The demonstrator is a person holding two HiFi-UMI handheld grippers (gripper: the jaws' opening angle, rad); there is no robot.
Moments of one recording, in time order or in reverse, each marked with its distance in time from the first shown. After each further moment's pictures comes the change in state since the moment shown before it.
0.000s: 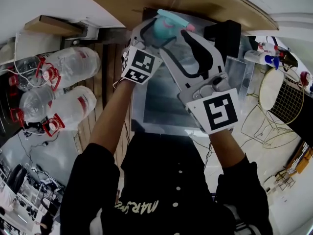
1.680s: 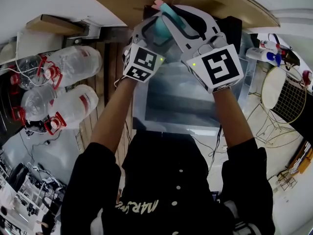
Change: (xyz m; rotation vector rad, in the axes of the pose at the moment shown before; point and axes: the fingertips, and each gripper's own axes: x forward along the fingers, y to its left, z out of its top) left arm 0.001 -0.005 -0.002 0.017 0.024 -0.001; right arm 0.052 -0.036 -0.016 -0.172 0.019 0.109
